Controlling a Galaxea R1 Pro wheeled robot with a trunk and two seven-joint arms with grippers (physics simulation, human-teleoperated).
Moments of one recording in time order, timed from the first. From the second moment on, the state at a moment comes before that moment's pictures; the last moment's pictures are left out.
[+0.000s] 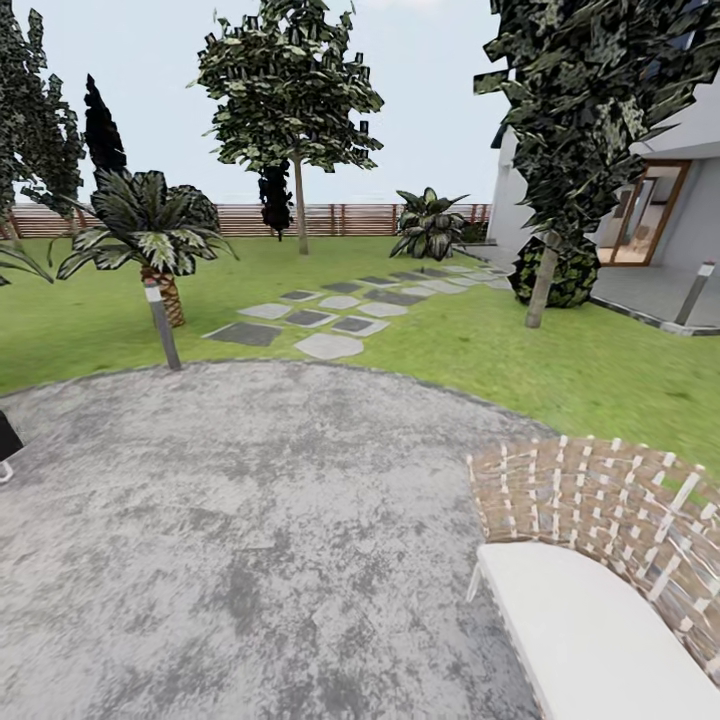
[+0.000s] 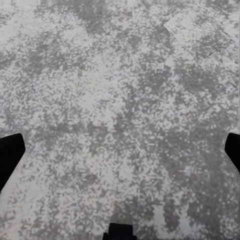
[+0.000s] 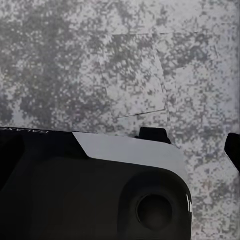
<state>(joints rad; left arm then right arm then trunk) 0.02 0.03 0.04 -0.53 0.07 -0.27 0.00 -0.03 0.02 0.04 -0.25 0.01 -0.18 0.03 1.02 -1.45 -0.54</state>
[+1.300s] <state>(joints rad) 0.02 0.03 0.04 -0.53 0.07 -0.27 0.00 -0.03 0.02 0.05 -0.25 0.02 -0.18 0.03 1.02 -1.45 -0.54</state>
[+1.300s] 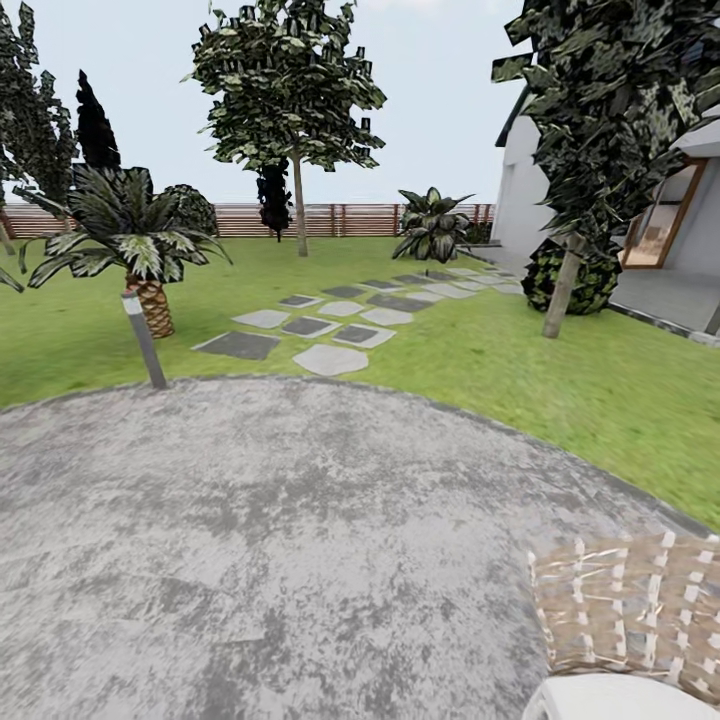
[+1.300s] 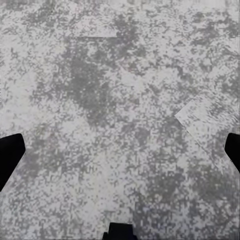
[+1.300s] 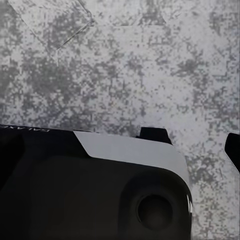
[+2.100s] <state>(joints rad) 0.02 0.03 0.04 -0.53 0.07 -0.27 0.00 -0.03 0.02 0.05 -0.25 0.02 -0.18 0.03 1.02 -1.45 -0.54</state>
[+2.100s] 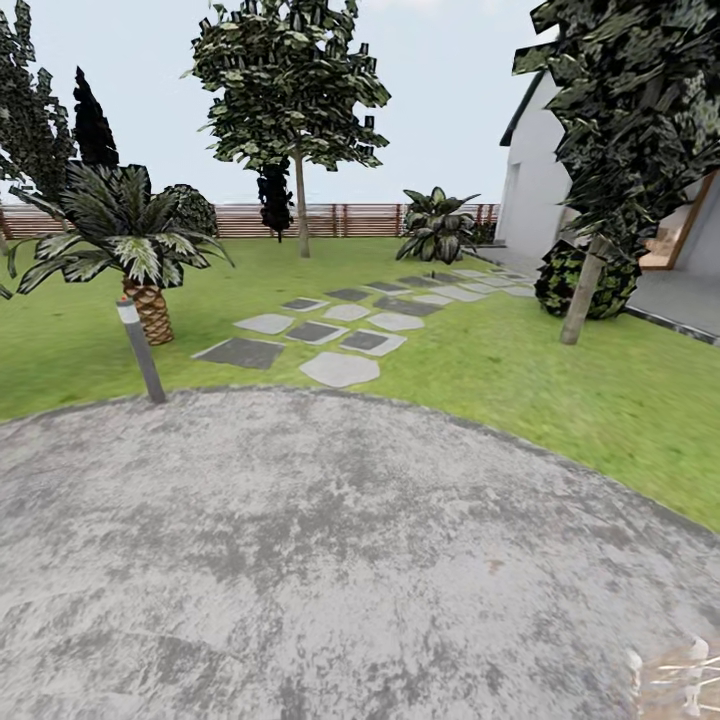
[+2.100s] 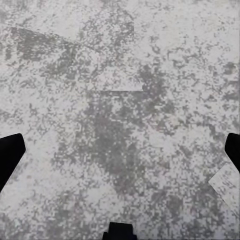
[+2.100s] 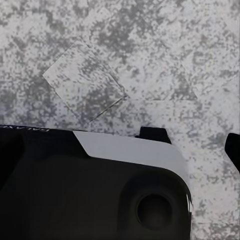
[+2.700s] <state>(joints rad) 0.02 0.03 0.04 -0.53 0.07 -0.27 0.00 -0.03 0.02 0.05 -0.25 0.02 -0.18 0.03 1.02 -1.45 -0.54</state>
